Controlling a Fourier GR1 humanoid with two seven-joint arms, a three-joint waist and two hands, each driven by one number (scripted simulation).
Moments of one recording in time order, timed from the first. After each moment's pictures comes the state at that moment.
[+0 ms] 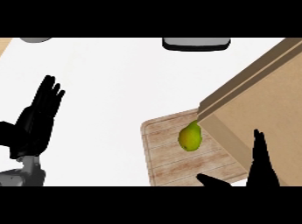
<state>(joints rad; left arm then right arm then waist) -0.08 0.20 -0.01 -1.69 0.19 0.19 0.21 0.30 -0.01 0.43 -2.04 1.05 -0.34 0.93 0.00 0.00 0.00</state>
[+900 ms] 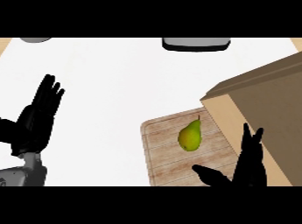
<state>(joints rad) -0.10 0.16 0.04 -1.64 0.16 0.14 0.19 0.22 -0.01 0.40 -1.88 1.03 -0.41 0.89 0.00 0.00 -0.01</state>
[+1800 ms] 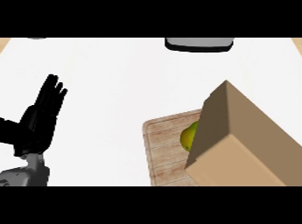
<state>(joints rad) -0.10 0.14 0.03 -1.66 0.13 0.13 0.20 0.18 -0.27 0.38 -1.73 1.52 -0.38 0.79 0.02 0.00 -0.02</state>
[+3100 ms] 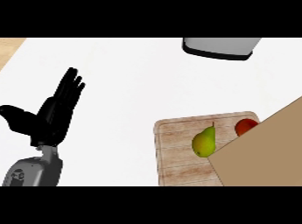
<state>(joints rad) -0.17 0.11 -0.03 -1.64 0.14 0.09 0.22 -0.01 -0.64 0.78 -1.23 2.95 -0.07 1.02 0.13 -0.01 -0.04</state>
